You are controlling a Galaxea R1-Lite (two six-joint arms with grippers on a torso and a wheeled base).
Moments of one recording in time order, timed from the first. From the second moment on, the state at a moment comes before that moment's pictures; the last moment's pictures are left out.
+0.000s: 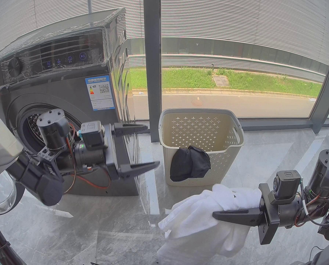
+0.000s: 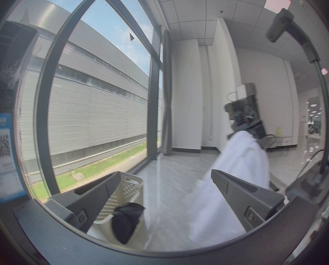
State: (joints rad) left arm -0.33 1.94 -0.74 -1.27 -0.98 0.13; right arm 0.69 1.52 -0.27 -1.10 0.61 0.22
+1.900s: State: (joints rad) left arm -0.64 2.16 -0.68 -1.38 -1.00 0.14; right arm 0.80 1.57 -0.55 -1.10 0.65 0.30
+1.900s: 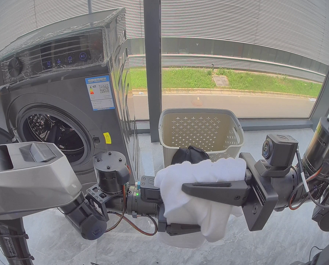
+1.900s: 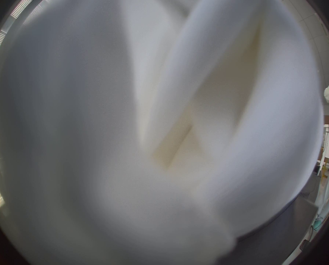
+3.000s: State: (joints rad) left arm -0.65 2.19 -0.74 -1.40 -0.92 0.11; right arm 0.81 1.58 -0.56 -1.11 0.62 0.31
